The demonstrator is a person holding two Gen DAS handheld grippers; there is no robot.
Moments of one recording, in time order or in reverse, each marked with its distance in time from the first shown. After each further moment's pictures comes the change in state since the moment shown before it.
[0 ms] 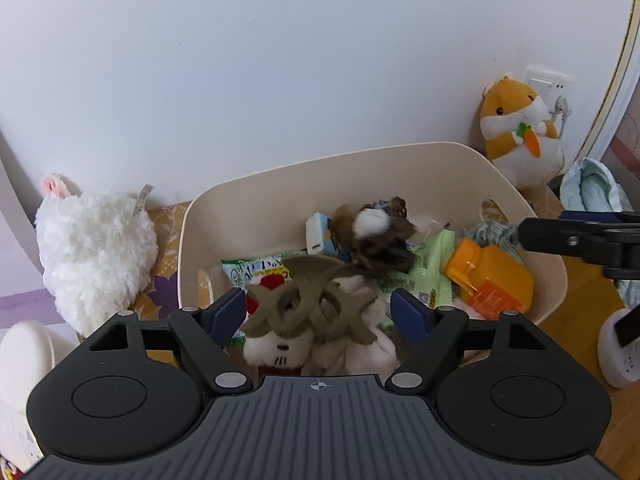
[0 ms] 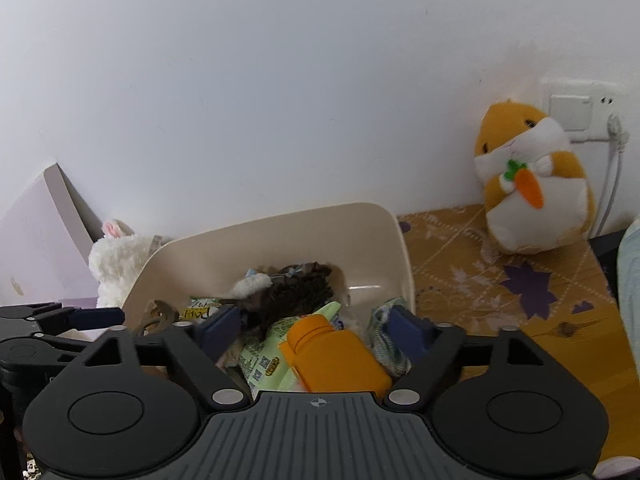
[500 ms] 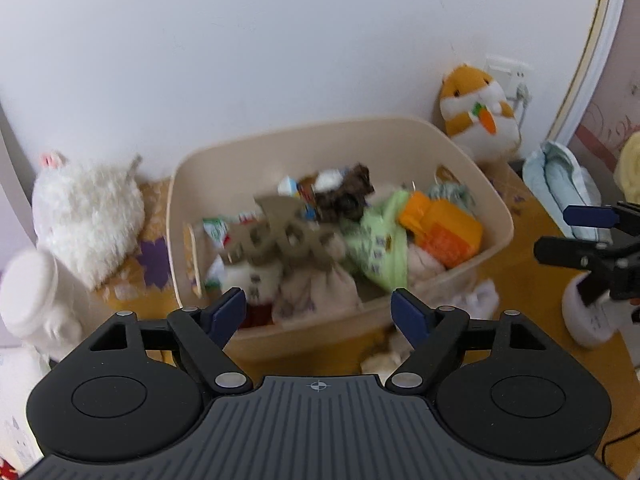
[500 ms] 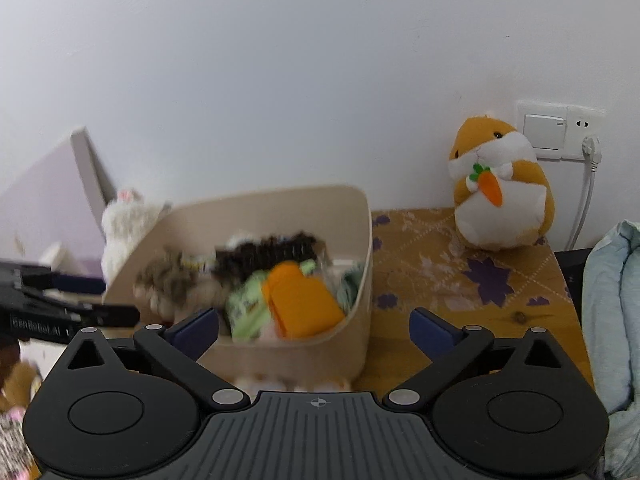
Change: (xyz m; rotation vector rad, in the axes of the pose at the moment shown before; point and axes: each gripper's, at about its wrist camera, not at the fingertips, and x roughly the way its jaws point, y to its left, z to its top) left arm -0.036 -0.009 -0.047 0.014 0.013 -0.076; right arm -0.051 -0.016 -0.042 -0.134 -0.012 -0.013
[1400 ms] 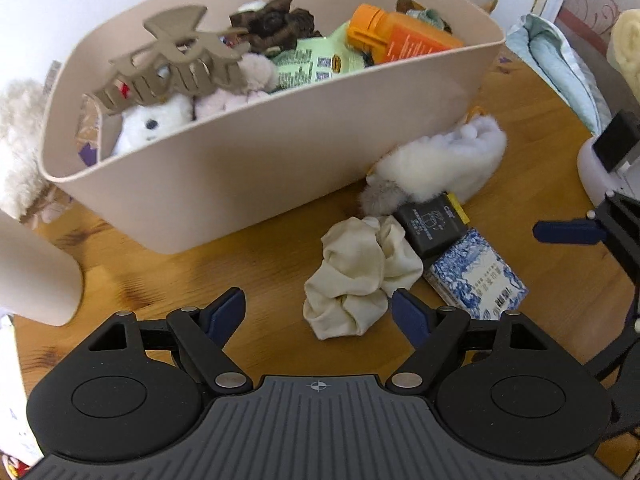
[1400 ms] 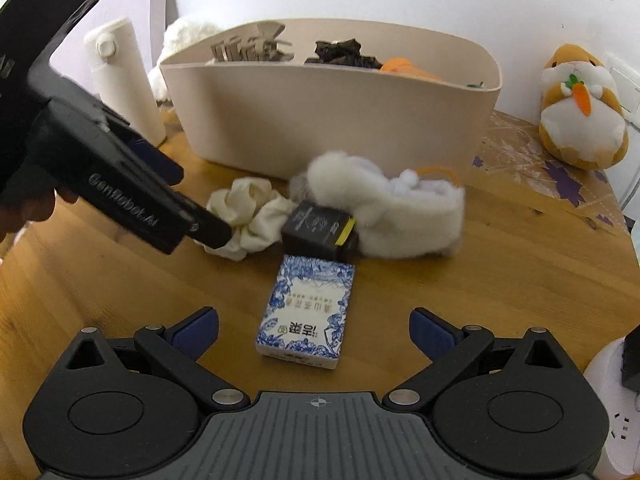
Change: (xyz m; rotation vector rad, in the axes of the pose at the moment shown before) left arm 0.081 -0.028 -0.073 0.133 0.233 -0.030; right arm 0.039 0.061 -0.135 -0.270 0.210 0.004
